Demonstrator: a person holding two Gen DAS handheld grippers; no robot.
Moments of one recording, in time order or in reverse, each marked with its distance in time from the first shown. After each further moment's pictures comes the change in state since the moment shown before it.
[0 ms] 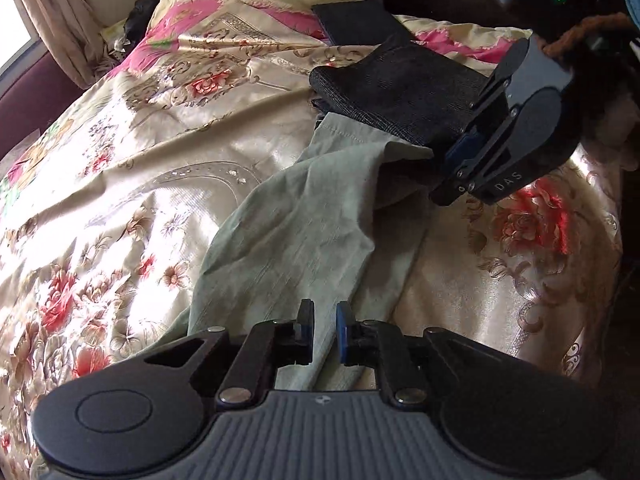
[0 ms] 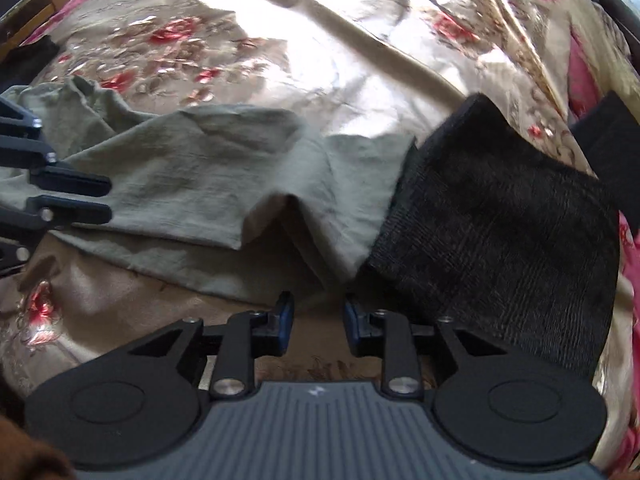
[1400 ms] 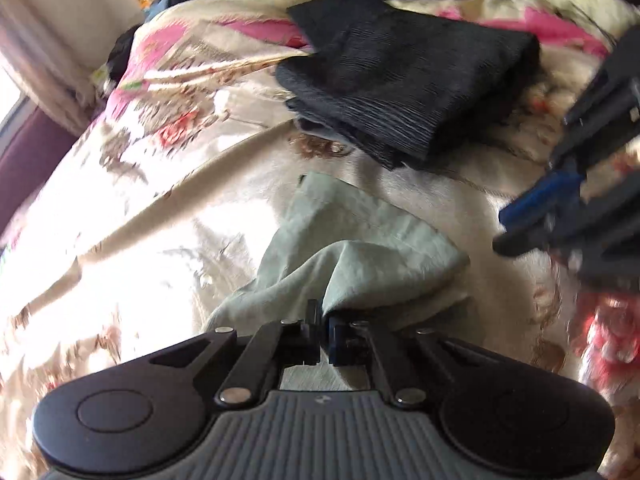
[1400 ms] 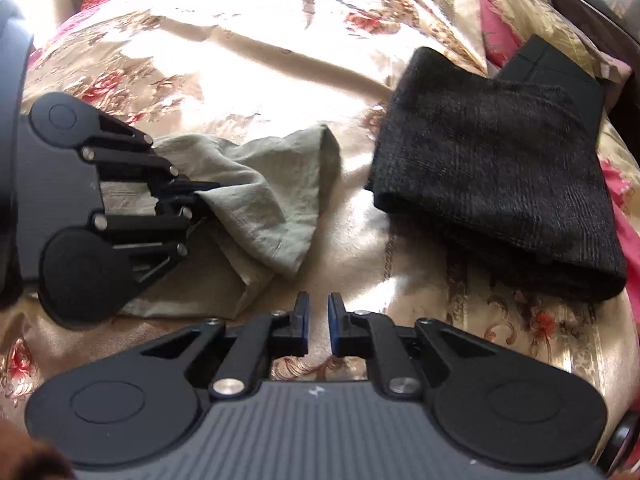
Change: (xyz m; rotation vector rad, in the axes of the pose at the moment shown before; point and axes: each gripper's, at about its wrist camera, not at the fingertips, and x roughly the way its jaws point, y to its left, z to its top) left arm 0.099 -0.019 0.085 0.055 -0.021 0.090; right arm -0.018 -0.014 -0.011 0.093 -0.138 -0.021
